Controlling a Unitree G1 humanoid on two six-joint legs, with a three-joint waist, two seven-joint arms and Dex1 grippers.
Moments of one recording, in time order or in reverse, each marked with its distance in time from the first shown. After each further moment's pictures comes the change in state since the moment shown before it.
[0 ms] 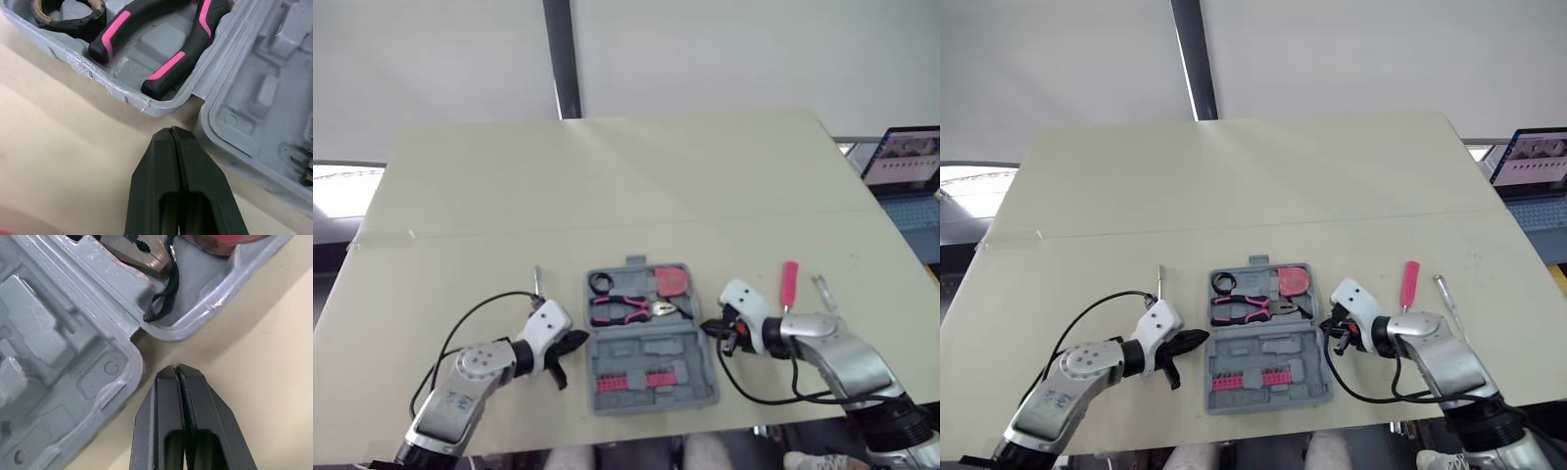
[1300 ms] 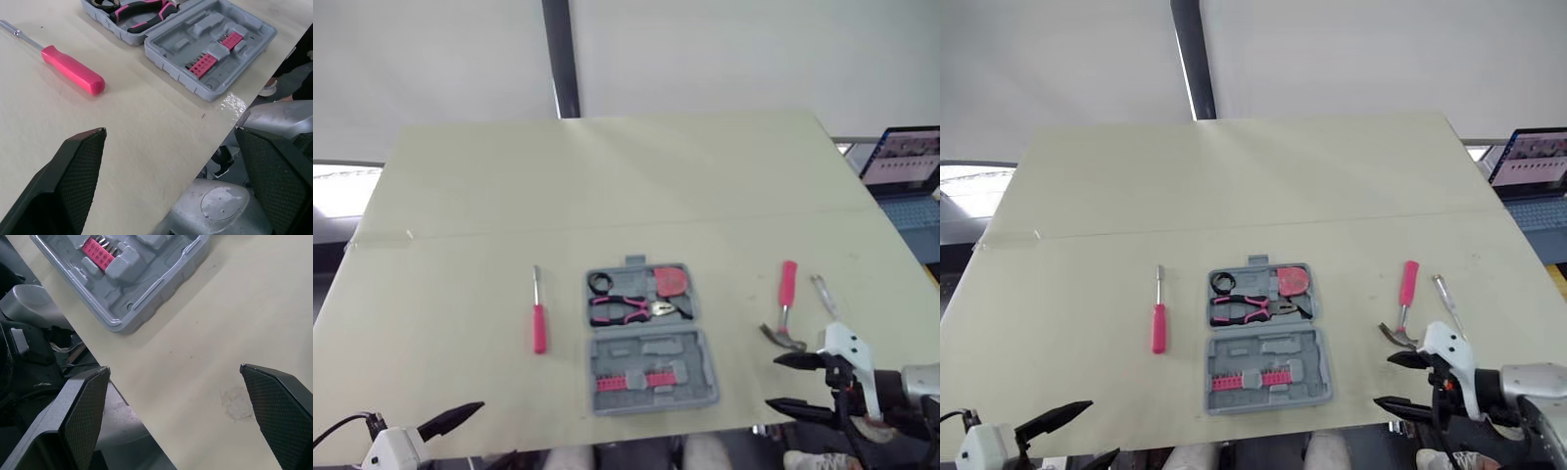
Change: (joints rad) left arm 0.933 -0.132 0.631 -0.236 -0.281 -0.579 -0.339; right arm 0.524 -0.264 -0.420 -0.121 0.248 -0.244 0.337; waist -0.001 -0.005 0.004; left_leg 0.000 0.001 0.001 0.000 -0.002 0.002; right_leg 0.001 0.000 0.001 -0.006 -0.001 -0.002
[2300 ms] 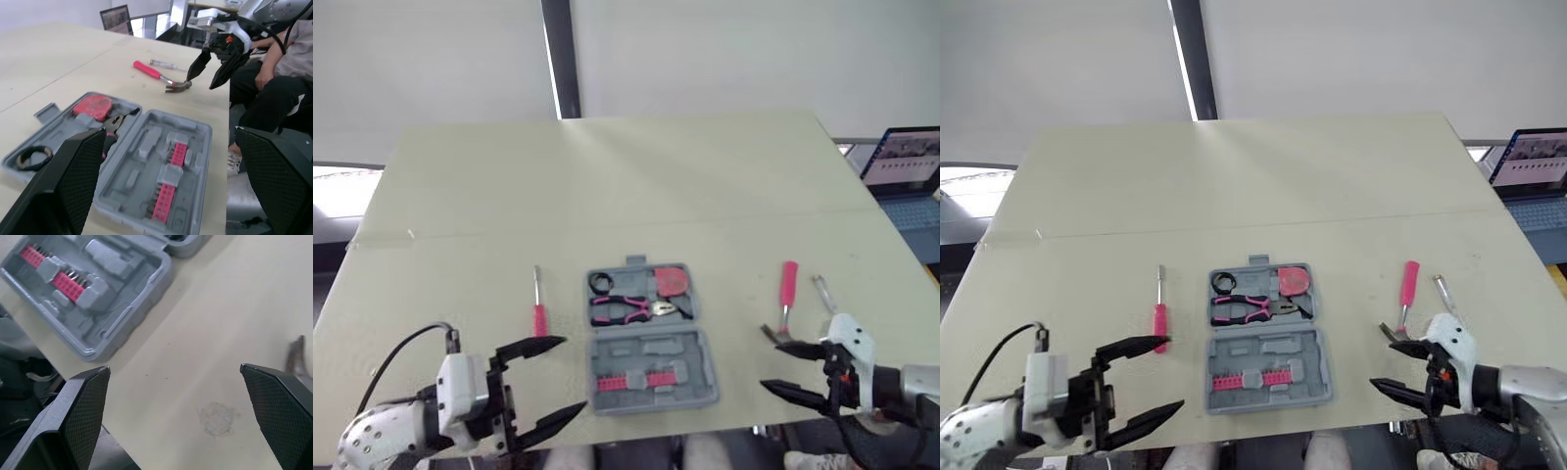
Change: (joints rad) left arm -0.447 0.181 -0.288 -0.155 -0.145 0.179 0.025; right arm 0.019 0.090 -0.094 -0.075 0.044 0.089 -0.150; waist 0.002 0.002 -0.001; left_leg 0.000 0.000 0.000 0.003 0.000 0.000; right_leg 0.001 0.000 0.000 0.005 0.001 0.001
